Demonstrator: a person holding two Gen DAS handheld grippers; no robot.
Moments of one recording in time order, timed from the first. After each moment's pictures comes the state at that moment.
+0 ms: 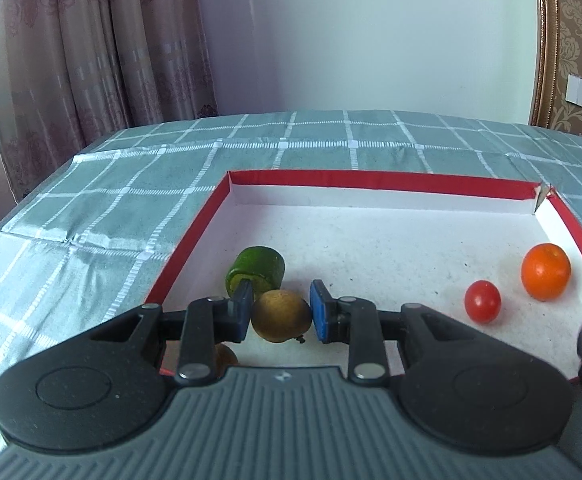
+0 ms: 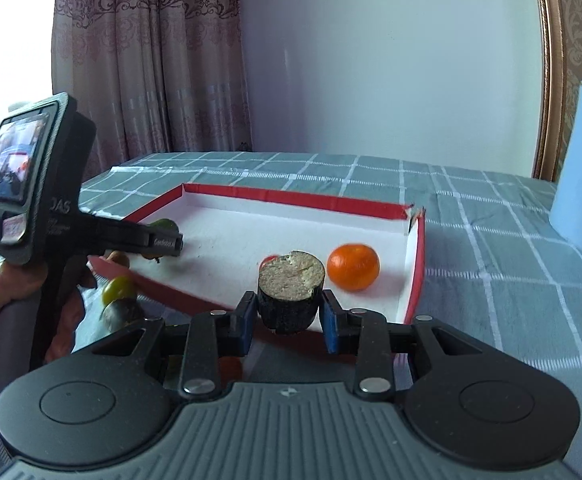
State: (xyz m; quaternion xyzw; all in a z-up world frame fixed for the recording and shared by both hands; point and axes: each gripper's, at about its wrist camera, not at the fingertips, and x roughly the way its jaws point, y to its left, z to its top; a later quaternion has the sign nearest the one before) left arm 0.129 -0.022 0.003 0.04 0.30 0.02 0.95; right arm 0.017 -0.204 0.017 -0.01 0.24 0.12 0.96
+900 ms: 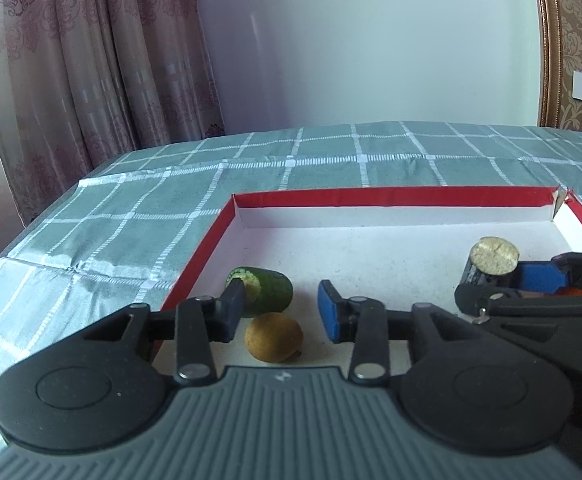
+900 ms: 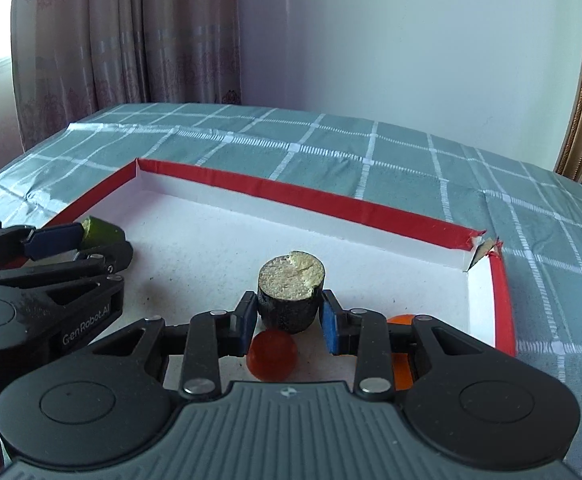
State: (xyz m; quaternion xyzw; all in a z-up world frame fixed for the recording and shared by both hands) left arm 0.143 -0.025 -0.001 0.06 0.28 0.03 0.96; right arm 0.139 -0.158 -0.002 -0.05 0.32 0.10 0.94
